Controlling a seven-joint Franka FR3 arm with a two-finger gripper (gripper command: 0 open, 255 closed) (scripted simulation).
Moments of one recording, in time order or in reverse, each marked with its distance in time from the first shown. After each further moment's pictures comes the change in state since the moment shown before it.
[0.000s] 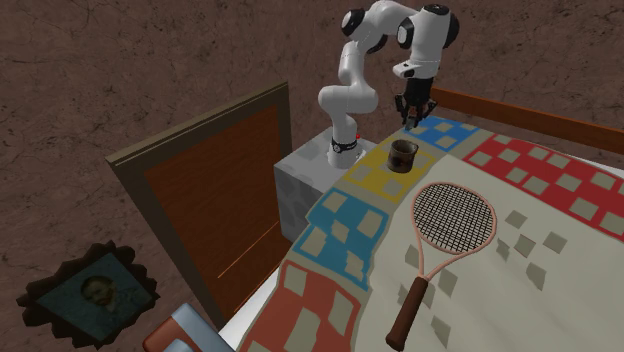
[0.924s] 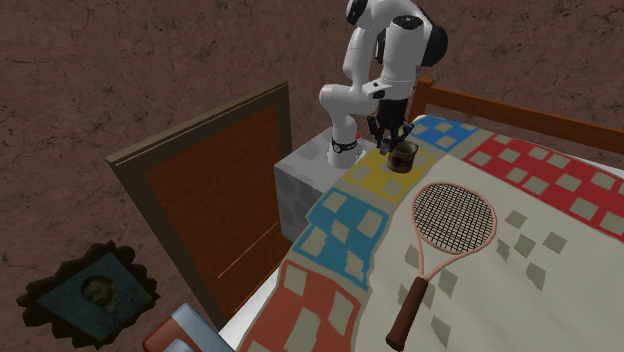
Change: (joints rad) arm -0.248 0.406 -0.091 0.147 -0.188 0.223 -0.237
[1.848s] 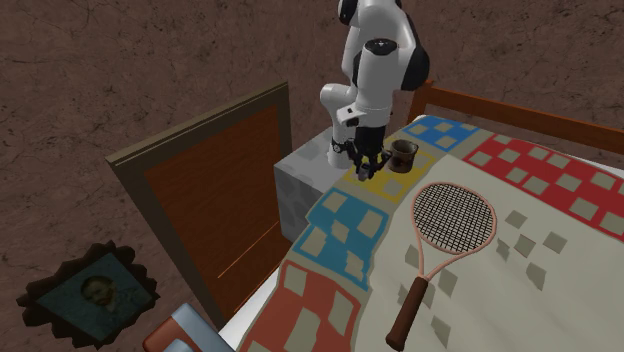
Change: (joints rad) arm -0.123 0.328 -0.006 0.161 -0.129 0.148 -0.059
